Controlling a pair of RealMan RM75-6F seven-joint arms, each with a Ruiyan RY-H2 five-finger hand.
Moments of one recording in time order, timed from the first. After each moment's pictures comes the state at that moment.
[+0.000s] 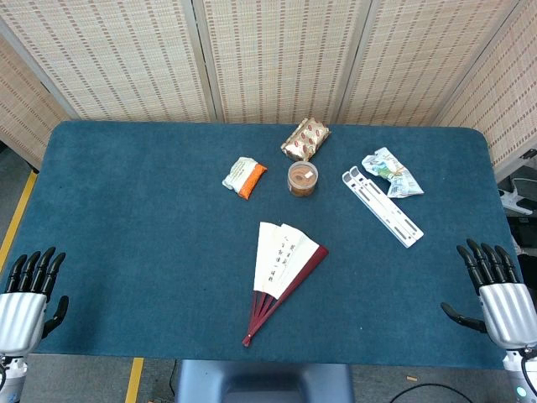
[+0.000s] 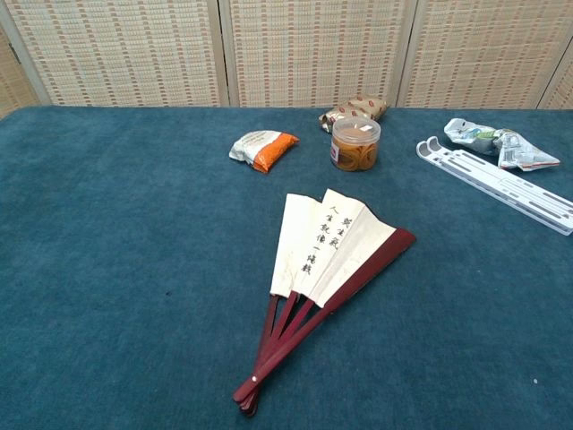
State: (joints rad) left arm -0.05 -1.18 -0.04 -1.61 1.60 1.62 0.27; right arm 0.05 -1.09 -0.01 -1.63 -1.59 1.58 -0.13
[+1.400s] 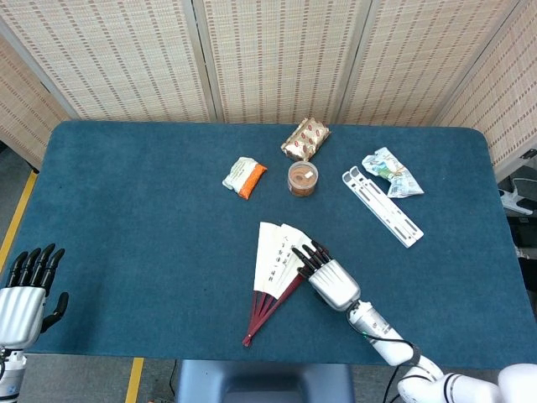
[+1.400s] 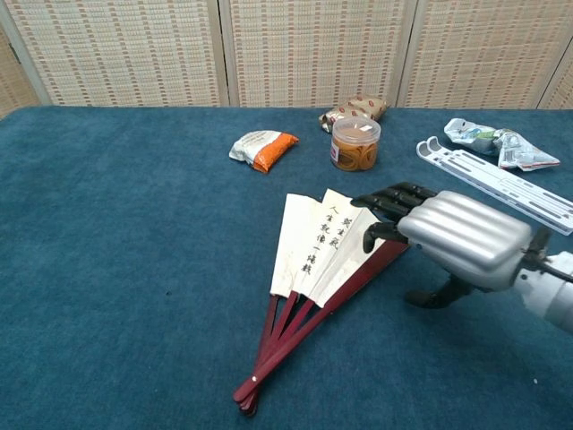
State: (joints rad) left arm -0.08 -1.17 -0.05 -1.61 1.55 1.56 0.22; right arm 0.49 -1.73 0.06 -1.19 -1.71 1.09 -0.32
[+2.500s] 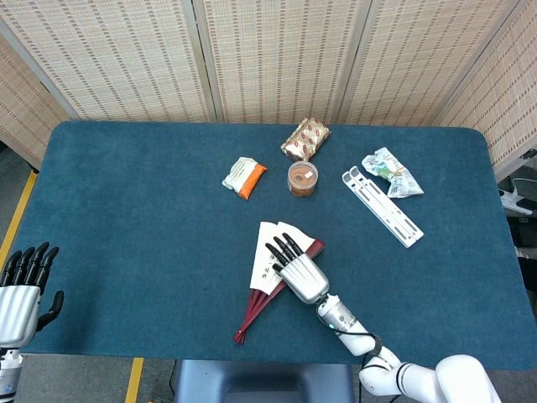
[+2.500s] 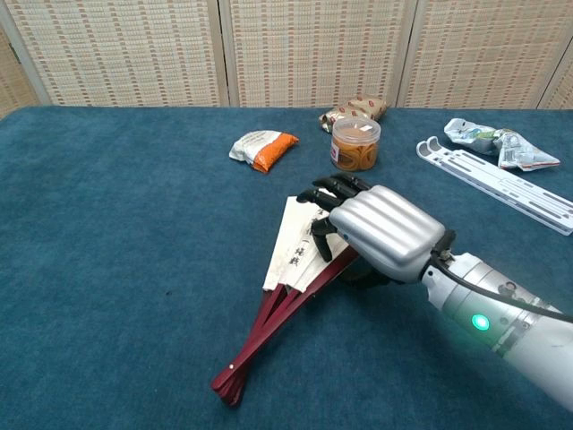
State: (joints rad) left arm -0.08 -1.16 -0.06 -1.61 1.53 1.56 0.21; right arm 0.60 -1.99 0.07 -0.91 -1.69 1.21 -0.23
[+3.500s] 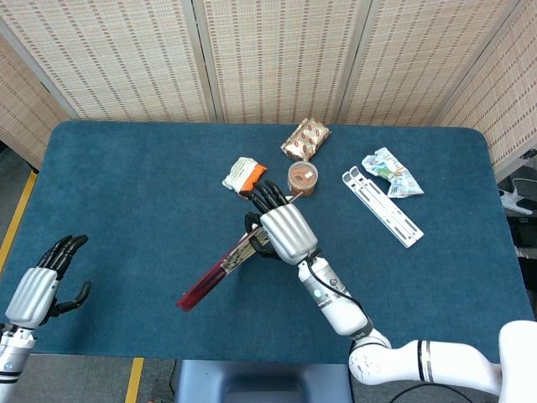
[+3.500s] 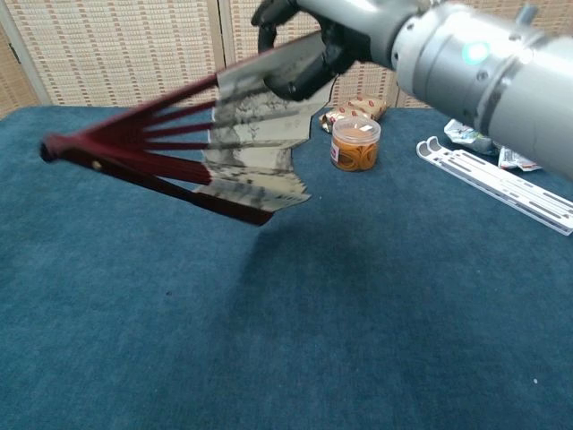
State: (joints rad) left arm -0.21 -1.14 -0.05 -1.50 1.63 1.43 -0.38; right arm 0.79 -1.62 0.46 -1.83 -1.09 1.02 -0.58
